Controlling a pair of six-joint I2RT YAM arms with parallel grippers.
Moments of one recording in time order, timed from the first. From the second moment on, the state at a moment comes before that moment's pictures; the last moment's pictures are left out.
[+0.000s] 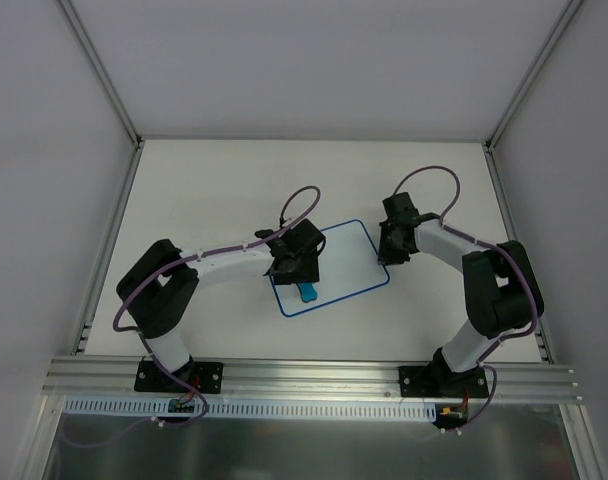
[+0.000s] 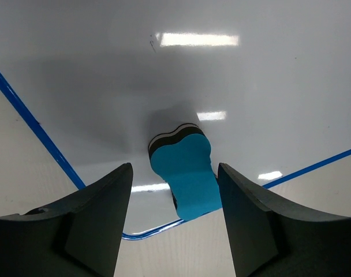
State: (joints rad) left arm -0.87 1.72 1.08 -0.52 -0.19 -0.88; right arm 0.35 1.66 0.96 -0.48 0.04 0.43
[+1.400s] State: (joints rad) left arm -0.66 2.03 1.48 -0.68 -0.20 -0.55; right arm 0.38 1.60 0.87 -0.43 -0.02 0.48
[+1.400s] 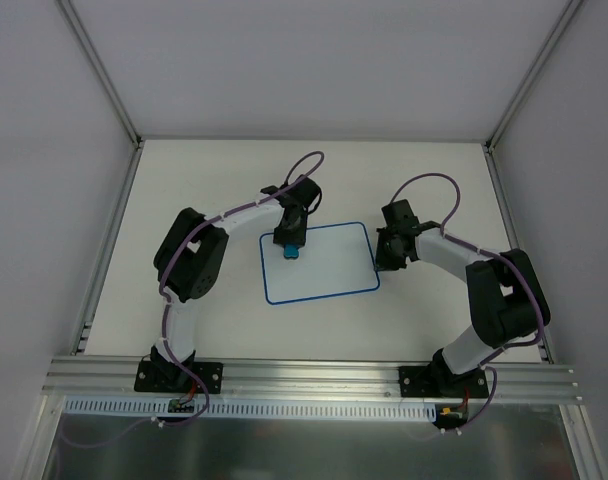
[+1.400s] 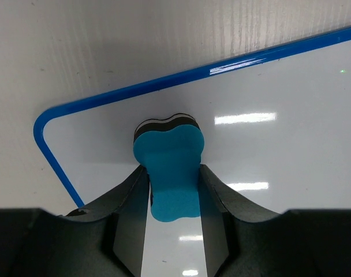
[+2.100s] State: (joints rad) left arm -0.71 1.97 1.39 -0.67 0.00 -0.46; right arm 0.39 1.60 0.87 -0.44 0.00 0.48
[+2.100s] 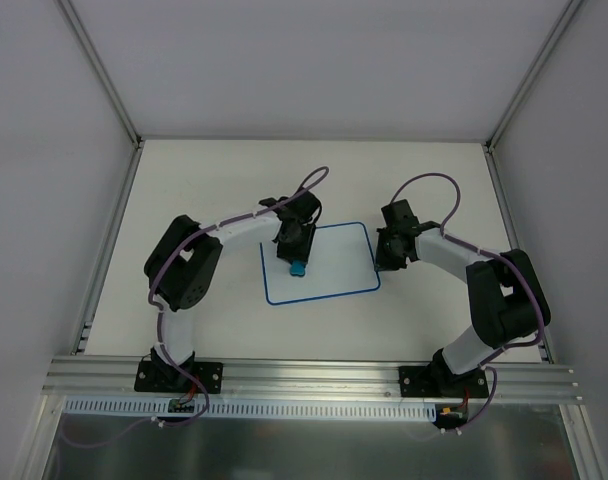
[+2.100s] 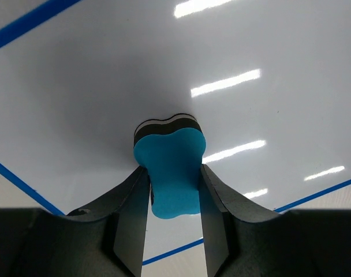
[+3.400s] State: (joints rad) left arm -0.86 1.89 1.29 -0.74 -0.06 -0.57; right arm 0.39 1.59 0.88 -0.44 0.04 0.50
